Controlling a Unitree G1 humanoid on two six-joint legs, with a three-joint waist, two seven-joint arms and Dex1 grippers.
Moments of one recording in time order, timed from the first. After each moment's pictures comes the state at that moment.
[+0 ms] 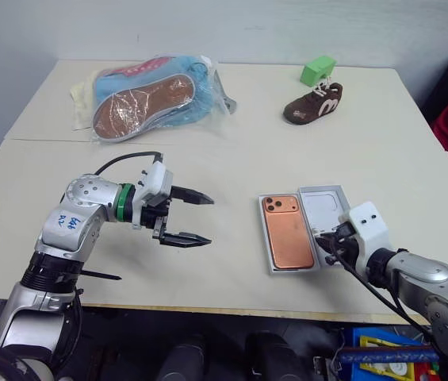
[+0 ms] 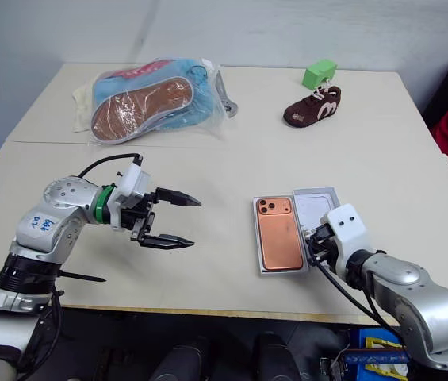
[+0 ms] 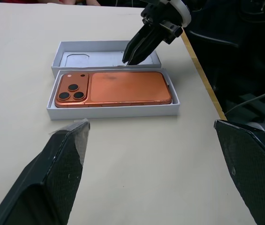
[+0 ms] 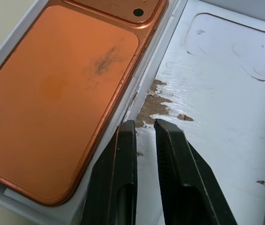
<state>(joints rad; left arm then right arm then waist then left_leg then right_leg) -0.60 0.68 -0.13 0.01 -0.46 0.37 -1.30 -0.07 -0.64 -0.21 -0.69 0.53 1.20 0.34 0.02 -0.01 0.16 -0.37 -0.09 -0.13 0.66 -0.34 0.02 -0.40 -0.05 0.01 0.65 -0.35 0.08</state>
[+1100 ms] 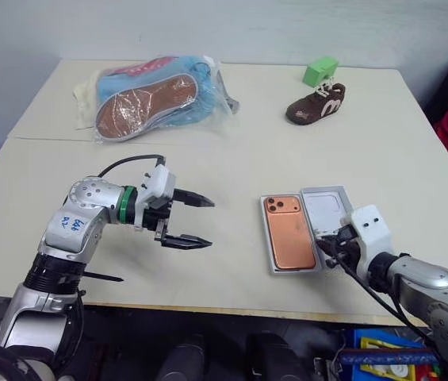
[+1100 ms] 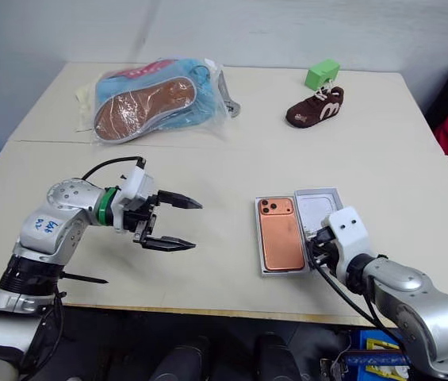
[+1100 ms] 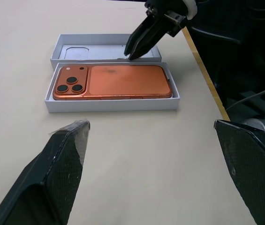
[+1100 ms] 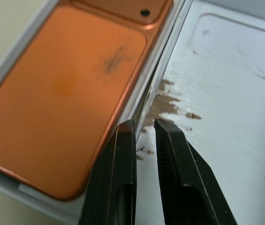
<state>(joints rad) -0.59 0.67 -0.14 0.01 -0.43 0.38 -1.31 -0.02 -0.65 -0.22 -0.74 0.53 1.21 0.32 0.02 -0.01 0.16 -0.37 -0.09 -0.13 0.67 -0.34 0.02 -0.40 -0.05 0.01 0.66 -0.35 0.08</state>
